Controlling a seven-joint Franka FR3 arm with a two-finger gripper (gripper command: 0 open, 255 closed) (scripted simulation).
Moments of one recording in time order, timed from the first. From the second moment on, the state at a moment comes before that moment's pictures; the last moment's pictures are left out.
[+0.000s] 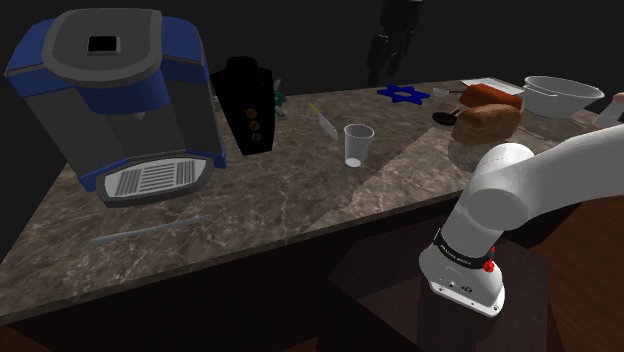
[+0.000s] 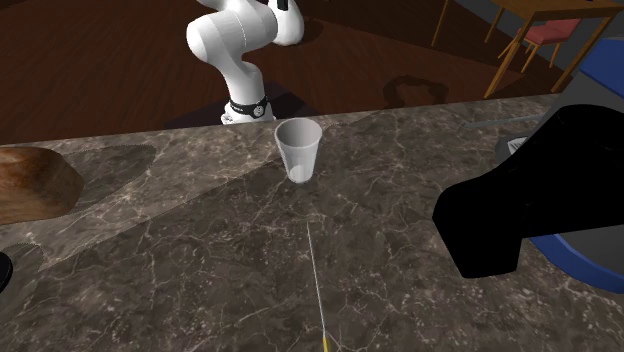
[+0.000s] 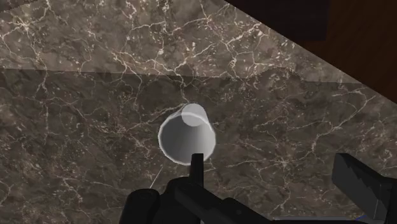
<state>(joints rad) -0.01 -0.80 0.02 -2.28 -0.03 1.57 0.03</state>
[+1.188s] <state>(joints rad) -0.08 -0.28 -0.11 -2.15 0.01 1.92 0.05</state>
